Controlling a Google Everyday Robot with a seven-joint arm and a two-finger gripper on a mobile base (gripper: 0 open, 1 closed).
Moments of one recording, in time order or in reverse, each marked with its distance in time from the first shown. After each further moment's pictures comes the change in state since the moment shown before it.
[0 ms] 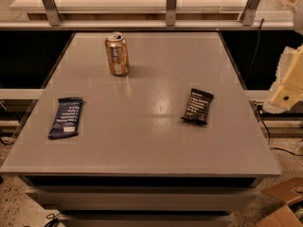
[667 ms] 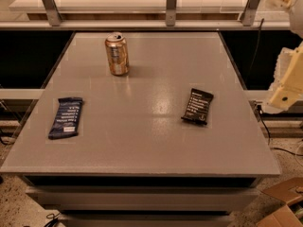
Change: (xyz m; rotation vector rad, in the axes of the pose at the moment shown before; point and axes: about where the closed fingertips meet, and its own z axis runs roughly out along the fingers) arm -0.007 0.001 0.002 -0.011 -0.051 -0.064
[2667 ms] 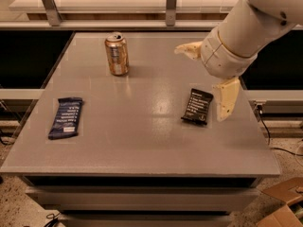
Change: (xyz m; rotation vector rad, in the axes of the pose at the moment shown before) arm -0.048 -0.001 0.160 -0.169 -0.132 -0.648
